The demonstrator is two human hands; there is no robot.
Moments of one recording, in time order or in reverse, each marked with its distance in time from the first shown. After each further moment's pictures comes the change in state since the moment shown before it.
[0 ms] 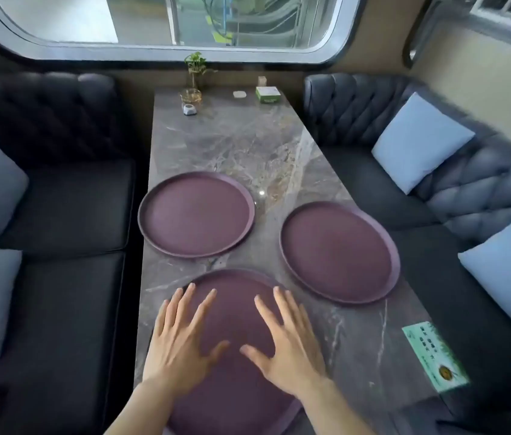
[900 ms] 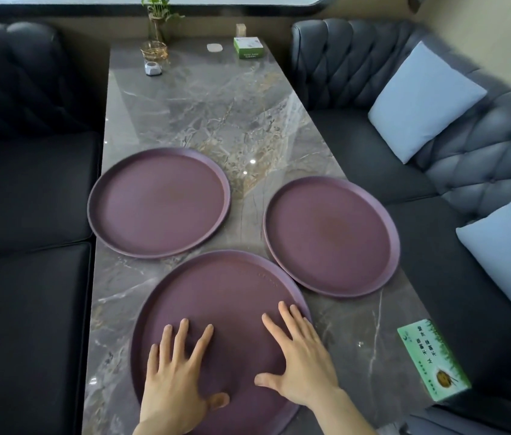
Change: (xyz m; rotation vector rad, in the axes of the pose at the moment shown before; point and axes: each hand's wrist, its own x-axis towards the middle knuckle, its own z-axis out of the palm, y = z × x) left_hand 0.016 0.025 0.086 0.092 -0.276 -0.096; right_hand 0.026 0.099 0.036 -0.006 -0.212 0.054
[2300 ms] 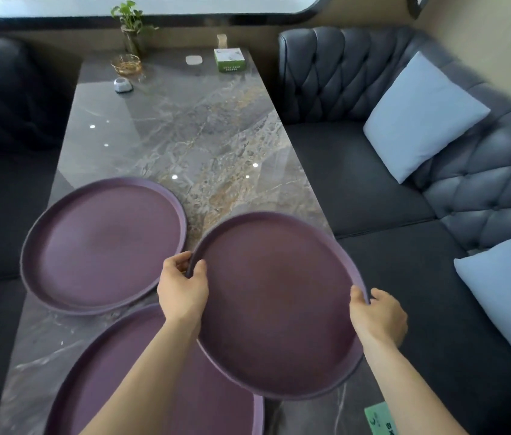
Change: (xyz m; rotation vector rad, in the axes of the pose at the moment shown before) left_hand 0.221 0.165 -0.127 -1.106 0.454 -0.625; right_hand 0.110 0.177 -0.178 0.562 0.519 0.918
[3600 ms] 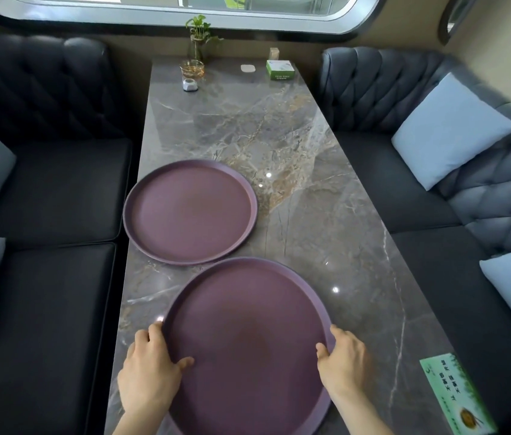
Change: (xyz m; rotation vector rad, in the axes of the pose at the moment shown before) left_hand -0.018 -0.181 -0.238 0.888 -0.114 0.153; right_hand -0.232 0.047 0.084 -0.444 -0.133 -0.344
